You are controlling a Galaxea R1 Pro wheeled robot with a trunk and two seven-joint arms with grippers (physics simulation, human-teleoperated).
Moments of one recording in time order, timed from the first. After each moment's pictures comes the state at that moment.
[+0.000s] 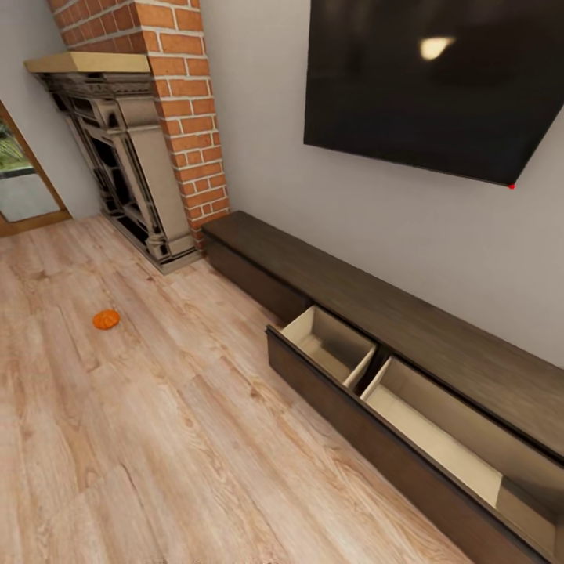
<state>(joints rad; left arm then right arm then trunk) -0.42 0.00 -1.06 0.00 1.24 0.04 0.10 -0.39 0.04 -0.74 0.08 0.91 -0.29 -0.23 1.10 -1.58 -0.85</state>
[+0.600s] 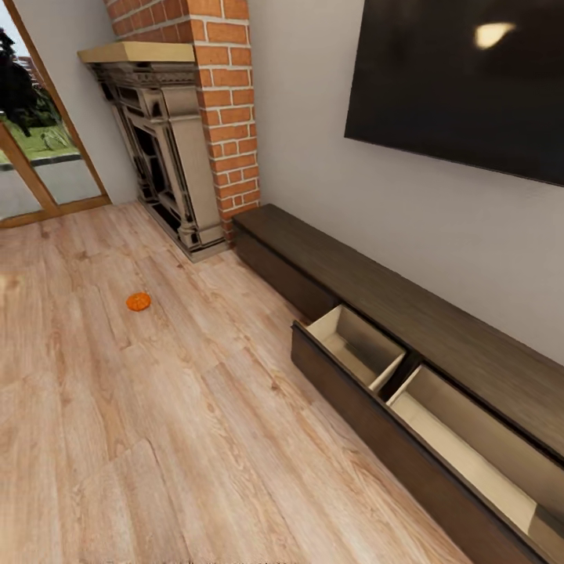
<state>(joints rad) -0.42 0.00 -1.06 0.00 1.24 0.04 0.10 -0.39 0.04 -0.74 0.08 0.91 -0.29 -0.23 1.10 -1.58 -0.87</state>
